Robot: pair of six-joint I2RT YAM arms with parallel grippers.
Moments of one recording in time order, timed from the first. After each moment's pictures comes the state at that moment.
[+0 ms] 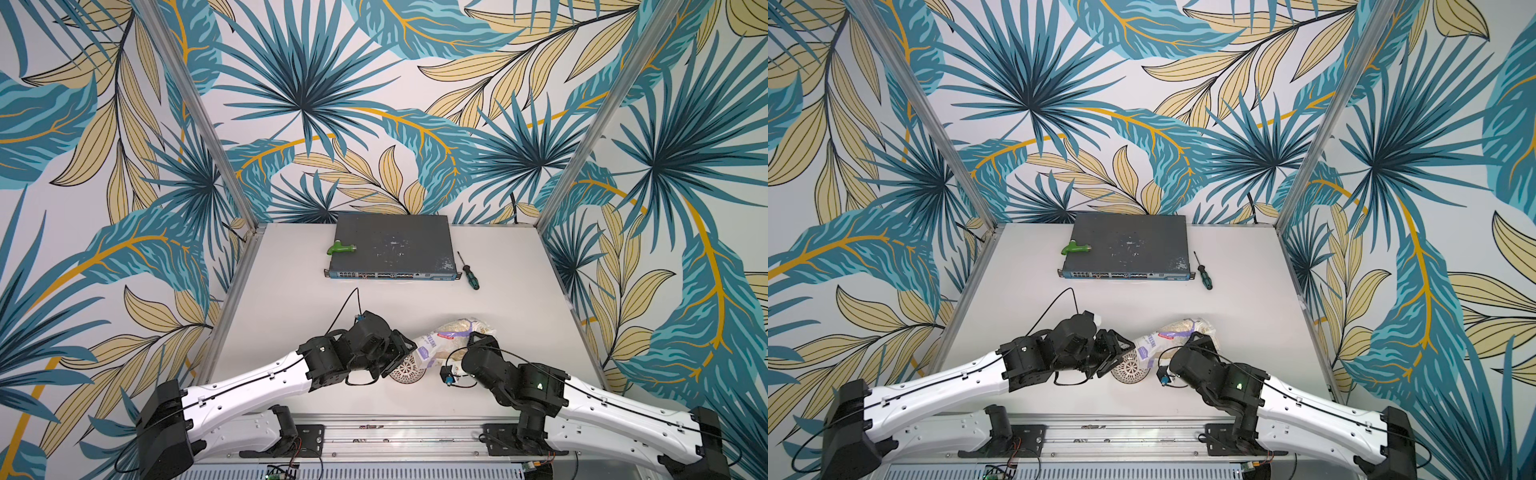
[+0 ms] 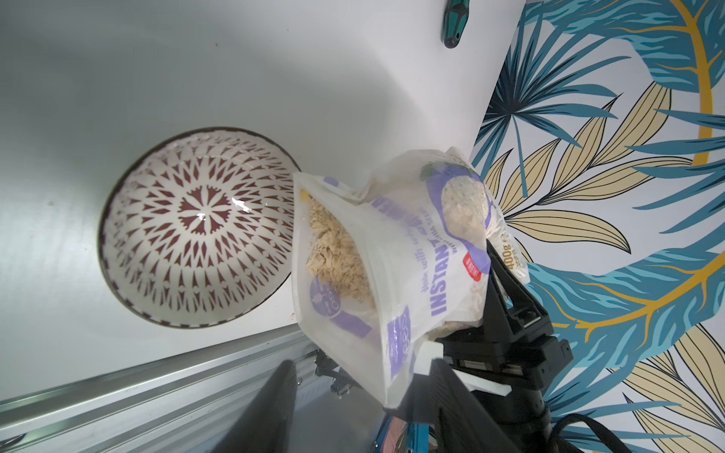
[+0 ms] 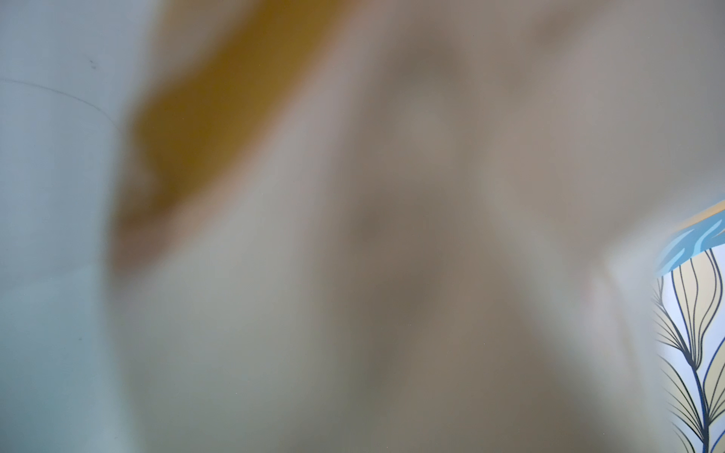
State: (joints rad) left arm -1.02 1.12 0.80 -0.35 0.11 -1.58; right arm 1.24 0.79 0.58 -0.73 0.84 -1.13
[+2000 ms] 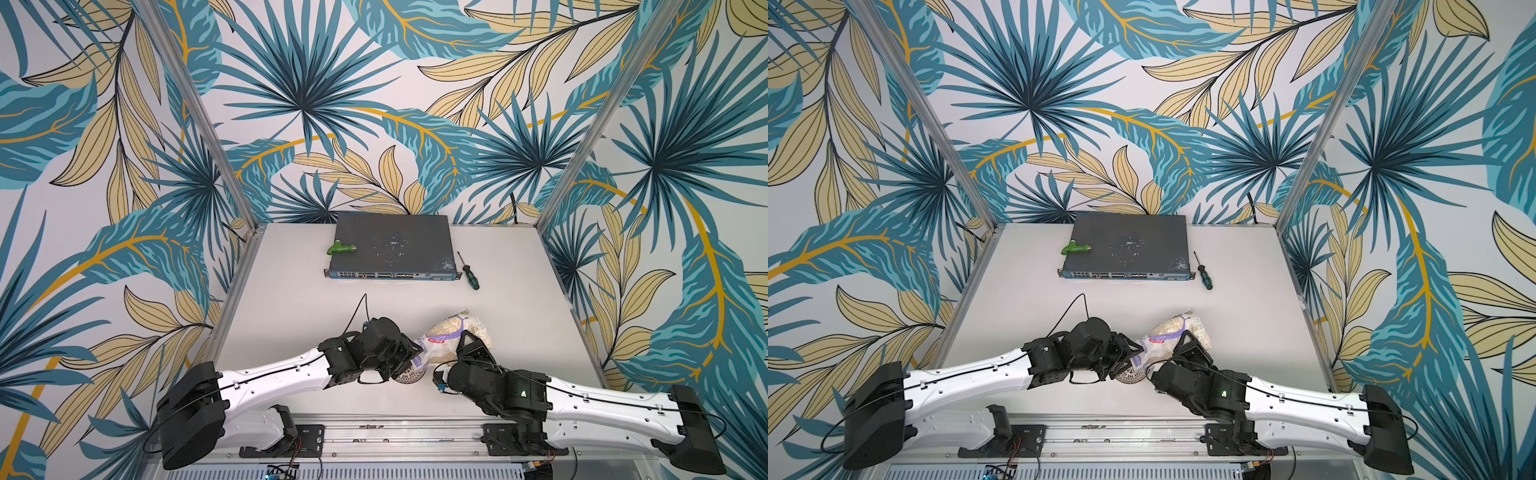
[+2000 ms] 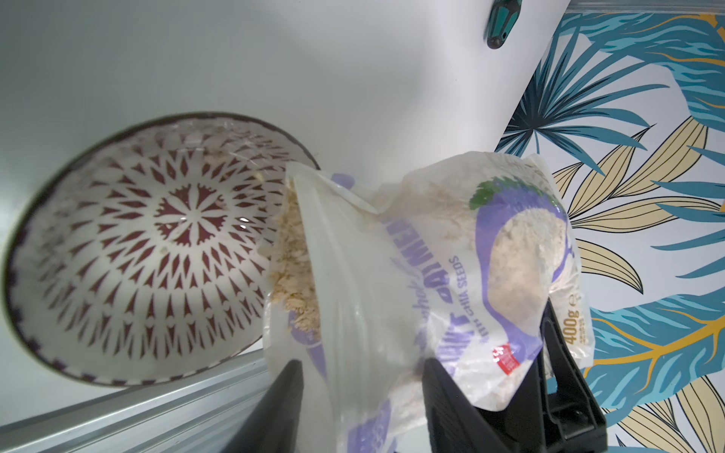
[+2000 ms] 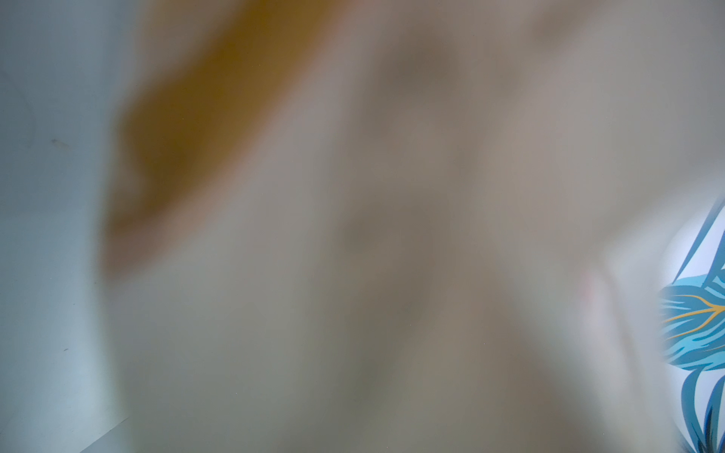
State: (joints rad) left arm -1.02 1.26 0.74 -0.17 0.14 -1.70; right arm 1.40 0.89 0.55 -0.61 1.07 -1.24
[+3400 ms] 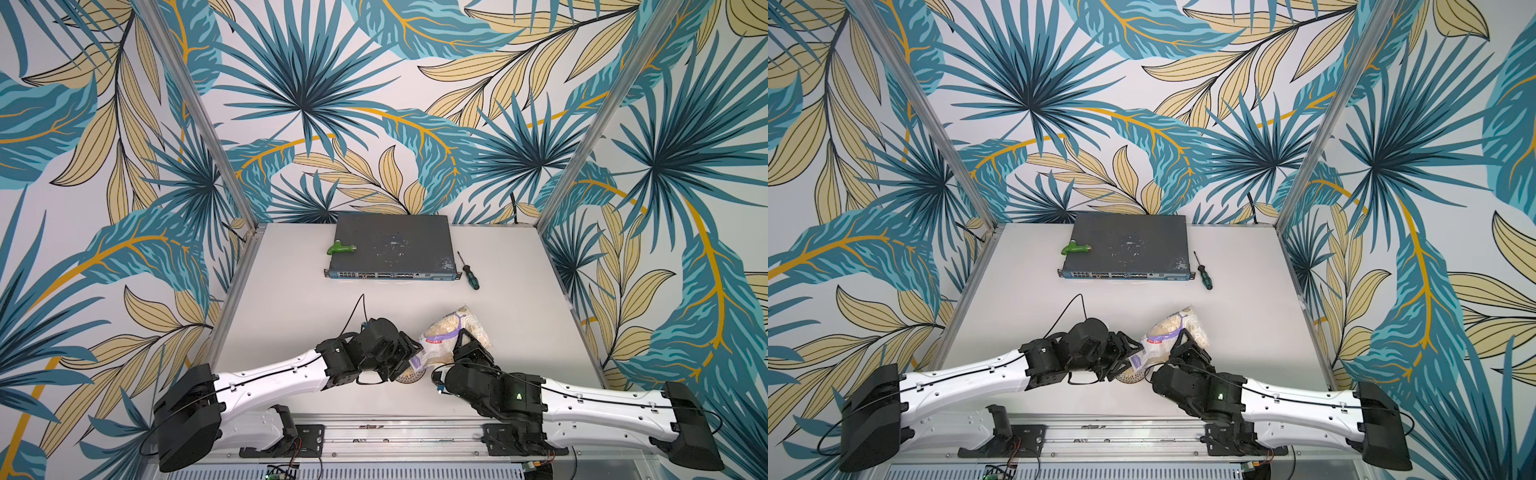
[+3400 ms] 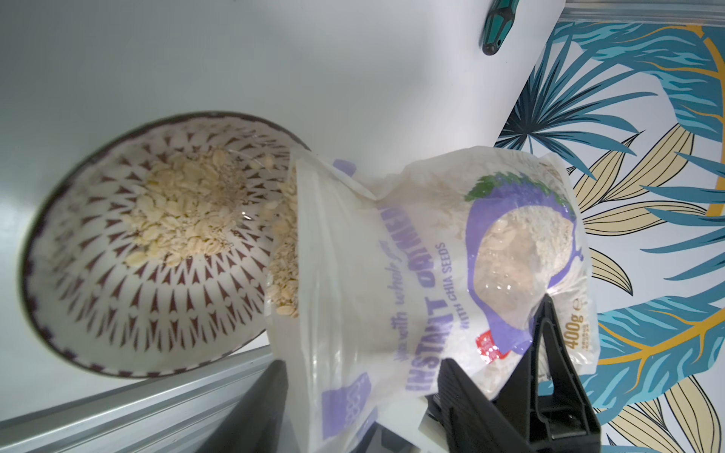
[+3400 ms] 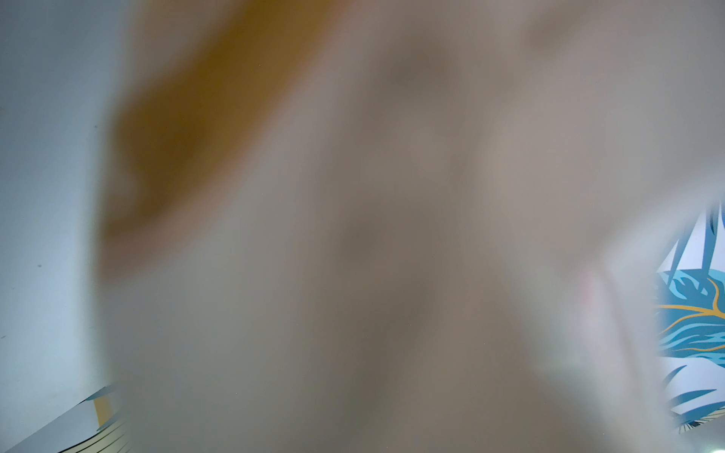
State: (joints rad) left arm -1.02 1.24 0.73 -0.17 0.13 -1.71; right arm 1.42 0.91 0.52 -0.50 1.16 -1.37
